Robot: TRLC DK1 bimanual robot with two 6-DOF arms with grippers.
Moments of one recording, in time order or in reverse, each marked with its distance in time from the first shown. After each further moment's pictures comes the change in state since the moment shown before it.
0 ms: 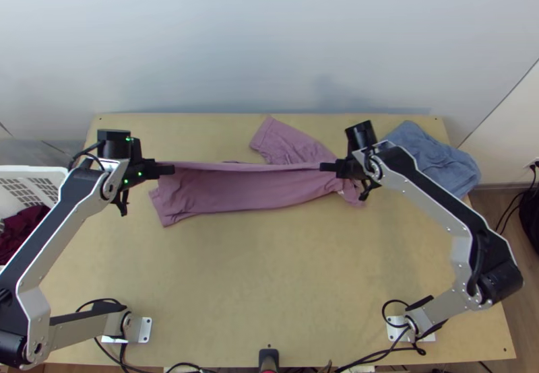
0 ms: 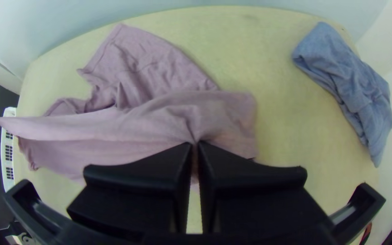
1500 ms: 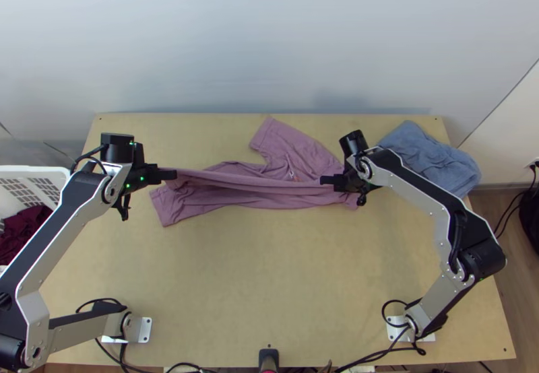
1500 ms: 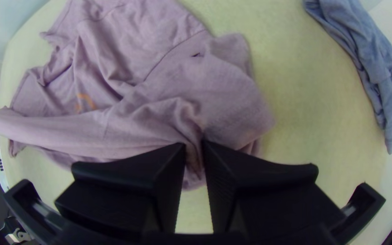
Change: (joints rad) left arm -0.022 -0.014 -0.030 -0.023 0.000 -0.012; right arm -0.026 0.142 -0.033 -0.055 -0.045 -0.012
